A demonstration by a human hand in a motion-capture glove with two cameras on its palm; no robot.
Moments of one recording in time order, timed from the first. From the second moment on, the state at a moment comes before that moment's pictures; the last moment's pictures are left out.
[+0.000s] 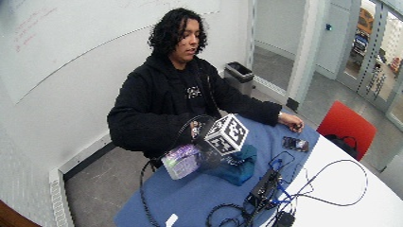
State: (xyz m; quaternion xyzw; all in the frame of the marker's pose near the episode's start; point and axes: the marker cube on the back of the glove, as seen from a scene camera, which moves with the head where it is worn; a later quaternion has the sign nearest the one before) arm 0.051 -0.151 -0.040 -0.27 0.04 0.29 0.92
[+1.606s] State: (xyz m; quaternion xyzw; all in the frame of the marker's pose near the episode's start) arm -0.024 -0.348 0.040 0.25 -0.39 0.00 0.89
